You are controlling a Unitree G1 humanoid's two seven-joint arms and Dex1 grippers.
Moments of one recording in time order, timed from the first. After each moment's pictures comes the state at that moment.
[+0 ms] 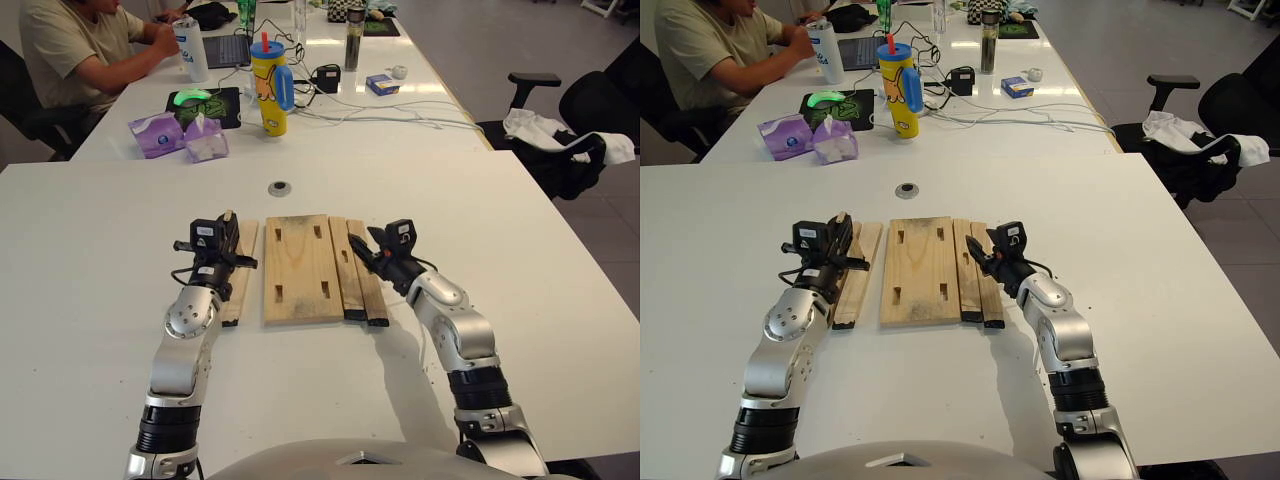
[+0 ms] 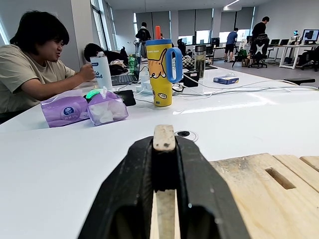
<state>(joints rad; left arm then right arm) 0.00 0.16 -0.02 -0.26 -0.10 0.25 -0.04 -0.20 -0.14 0.06 -0.03 0.25 0.42 0.35</state>
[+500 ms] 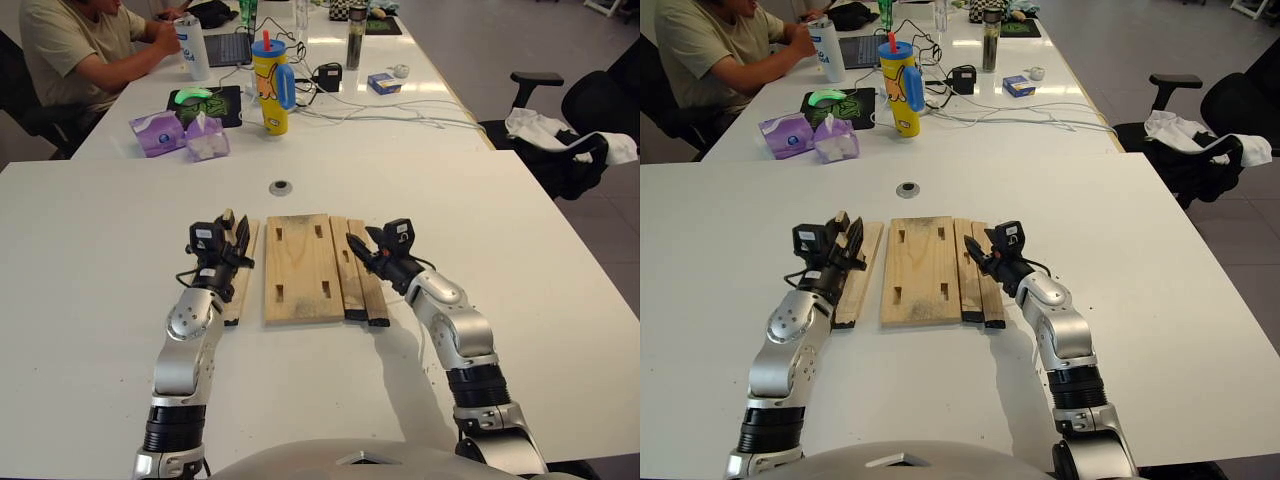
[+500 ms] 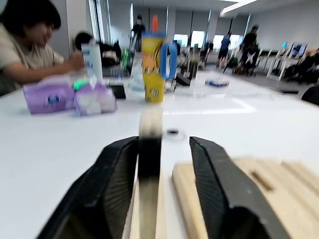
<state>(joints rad) -0.03 0.12 0.01 -0.25 -0.15 0.18 -0.10 -0.21 -0.14 0.06 -0.01 0.25 0.42 0.36</state>
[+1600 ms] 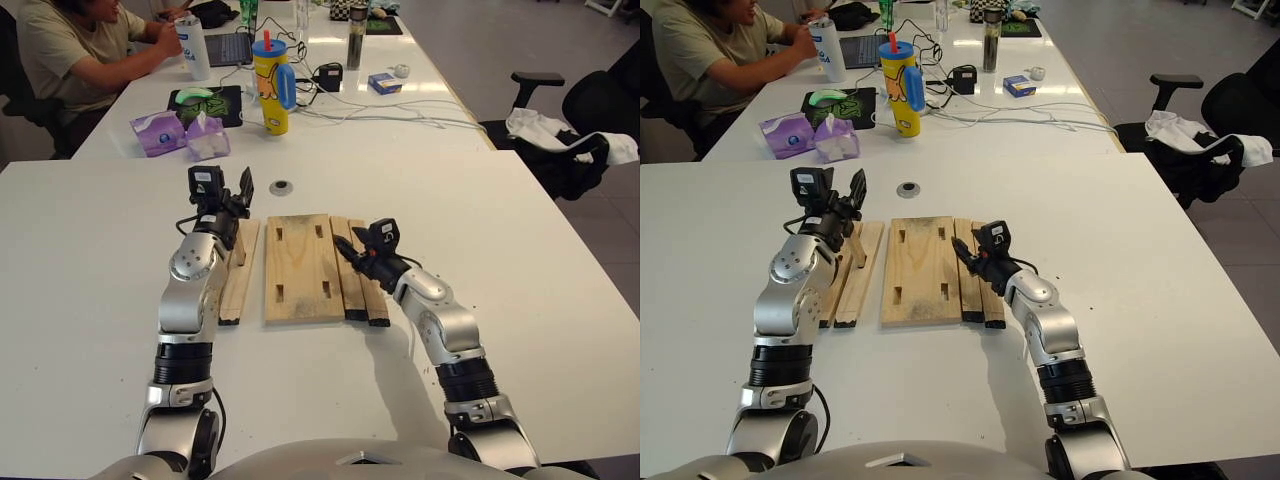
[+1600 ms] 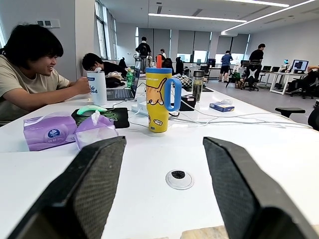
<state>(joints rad) -0.34 0.12 0.08 -0.08 -0.14 0.32 -0.05 -0.25 -0.11 0.10 0.04 0.23 0.39 0.38</state>
